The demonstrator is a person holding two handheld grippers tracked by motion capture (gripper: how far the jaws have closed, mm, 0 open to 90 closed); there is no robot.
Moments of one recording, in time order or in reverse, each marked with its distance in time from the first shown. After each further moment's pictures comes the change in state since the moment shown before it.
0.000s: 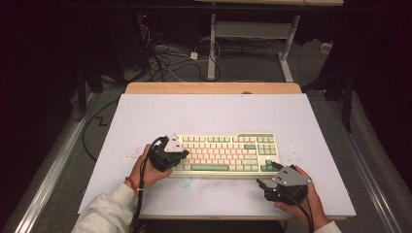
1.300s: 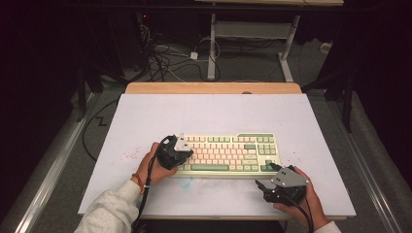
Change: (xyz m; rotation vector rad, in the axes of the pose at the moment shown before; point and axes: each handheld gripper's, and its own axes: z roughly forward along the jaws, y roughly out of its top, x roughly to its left) left arm -0.001 0.009 0.015 0.044 0.019 0.032; right arm 0.003 0.001 0.000 0.004 0.017 -0.016
